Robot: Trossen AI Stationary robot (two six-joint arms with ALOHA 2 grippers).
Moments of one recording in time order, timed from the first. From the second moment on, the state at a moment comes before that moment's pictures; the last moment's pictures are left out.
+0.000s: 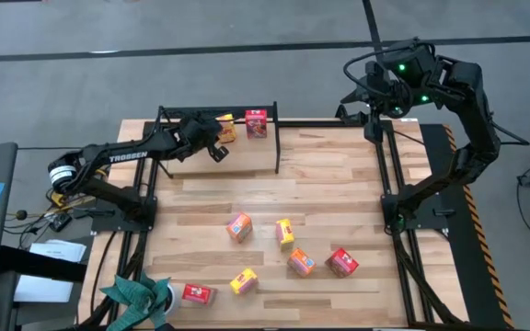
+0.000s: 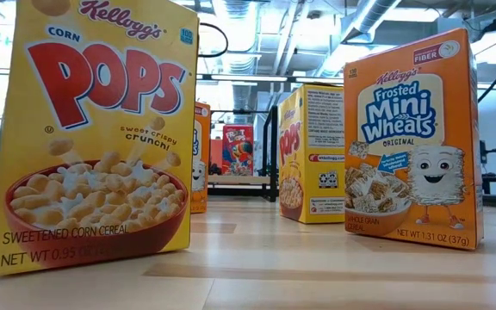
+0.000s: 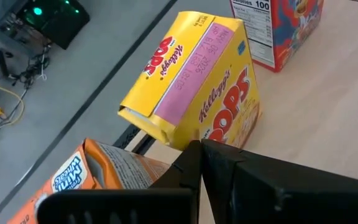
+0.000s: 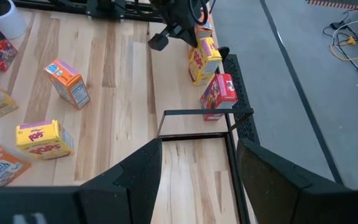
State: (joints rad) left arm 0.54 1.34 0.85 -0.21 -0.52 0.14; right arm -0.48 1.46 2.27 -1.49 -0.13 -0.42
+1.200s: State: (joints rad) left arm 0.54 1.34 0.85 -0.17 -0.56 0.19; right arm -0.48 1.46 2.27 -1.49 -0.13 -0.42
